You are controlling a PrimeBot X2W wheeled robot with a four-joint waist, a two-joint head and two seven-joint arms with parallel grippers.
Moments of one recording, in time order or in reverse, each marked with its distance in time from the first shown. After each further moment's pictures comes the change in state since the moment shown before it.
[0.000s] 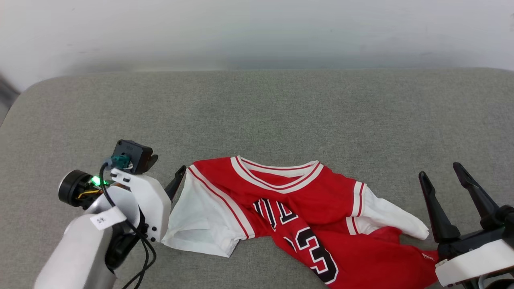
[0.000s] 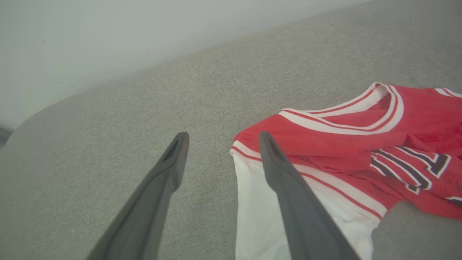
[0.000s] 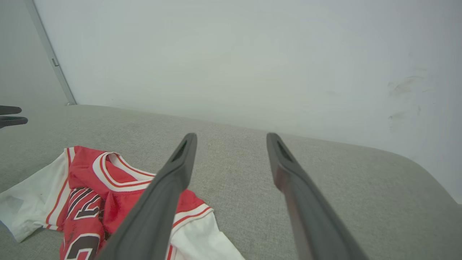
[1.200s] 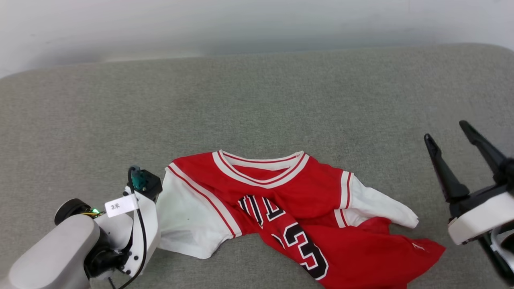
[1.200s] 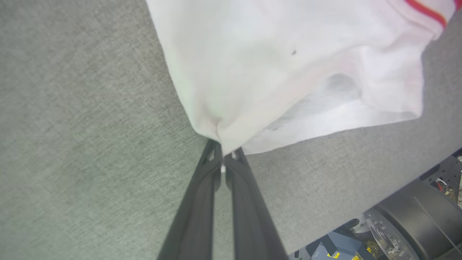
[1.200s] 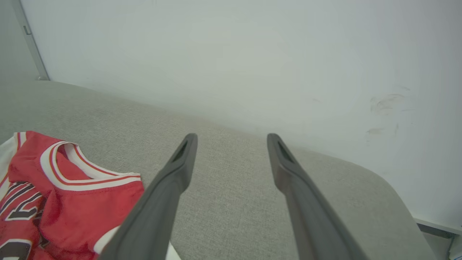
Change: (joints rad) left arm -0.184 0.331 -0.521 0.086 -0.510 -0.001 0.541; right arm -0.194 -0.103 0.067 0.097 -0.005 0.000 0.017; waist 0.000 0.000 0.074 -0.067
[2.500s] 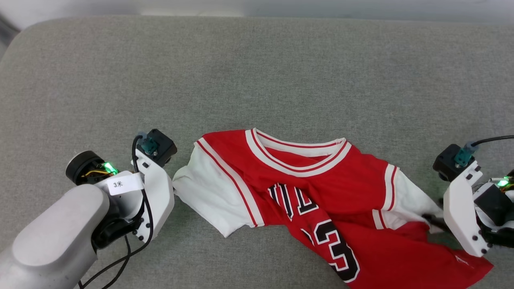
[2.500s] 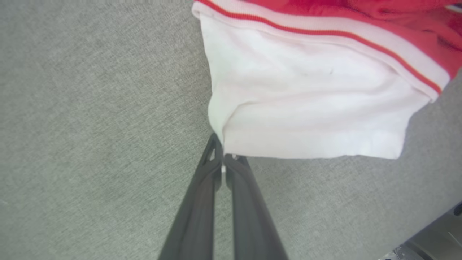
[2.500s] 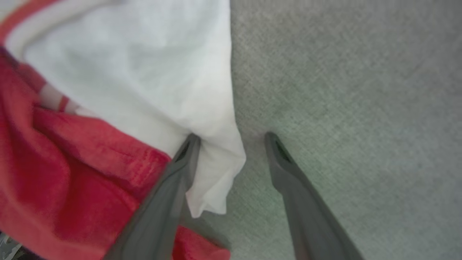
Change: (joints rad) left arm -0.144 0.007 -0.049 -0.085 0.052 0.000 -0.199; right arm -0.479 -0.473 0.807 0.267 0.582 0.000 0.805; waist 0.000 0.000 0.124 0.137
